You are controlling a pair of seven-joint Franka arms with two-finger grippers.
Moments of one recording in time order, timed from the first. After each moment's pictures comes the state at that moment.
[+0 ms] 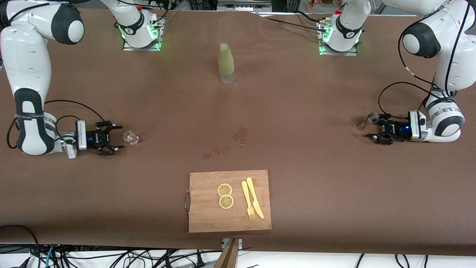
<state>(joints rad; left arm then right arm) 0.37 1.09 0.31 -1.47 -1.12 1.17 2.72 -0.19 1.00 -0.26 -1.47 0.98 1.46 -2.55</state>
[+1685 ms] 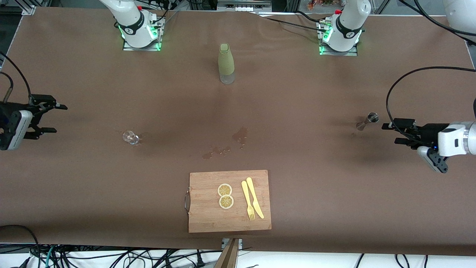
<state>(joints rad) -0.04 0.52 0.26 -1.32 -0.44 1.38 0.66 0.01 0.36 -0.28 -1.44 0.31 1.44 -1.13</state>
